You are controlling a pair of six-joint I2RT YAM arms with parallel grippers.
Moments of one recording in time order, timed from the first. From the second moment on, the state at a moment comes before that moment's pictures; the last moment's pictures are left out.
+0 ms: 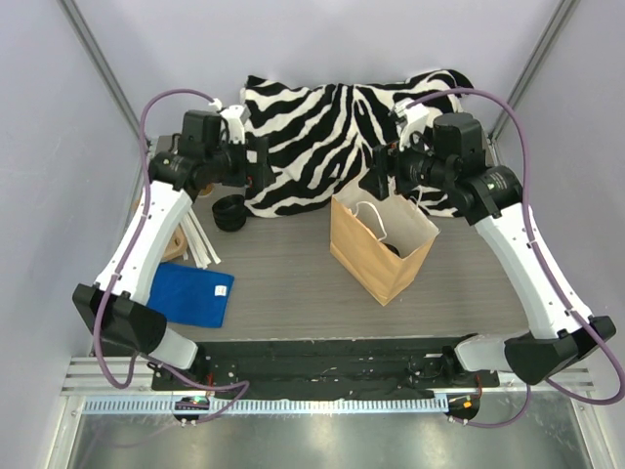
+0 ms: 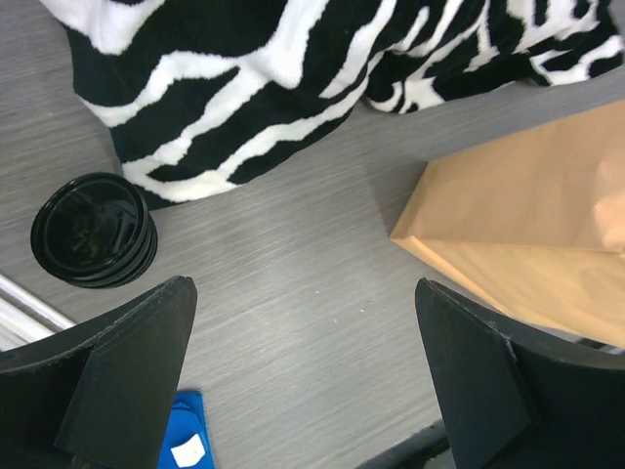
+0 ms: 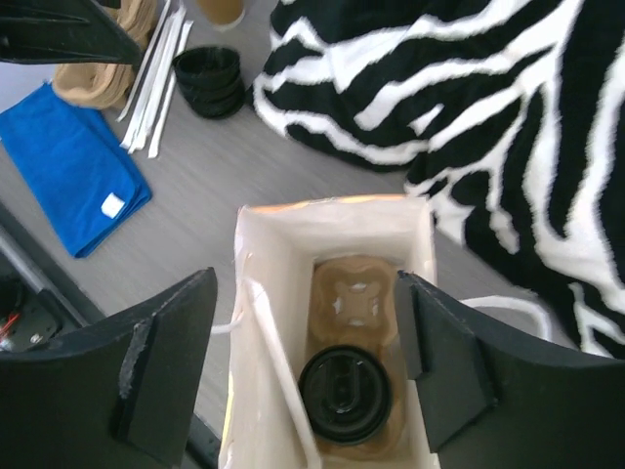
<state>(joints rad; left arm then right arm) -0.31 1.49 1.64 -0.81 0.19 -0.18 0.40 1.32 1.61 -0.76 -0.34 0.01</state>
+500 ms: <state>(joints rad) -0.12 1.67 1.99 -1.13 0.39 -0.09 0.04 1.32 1.77 -0.65 -0.27 0.09</state>
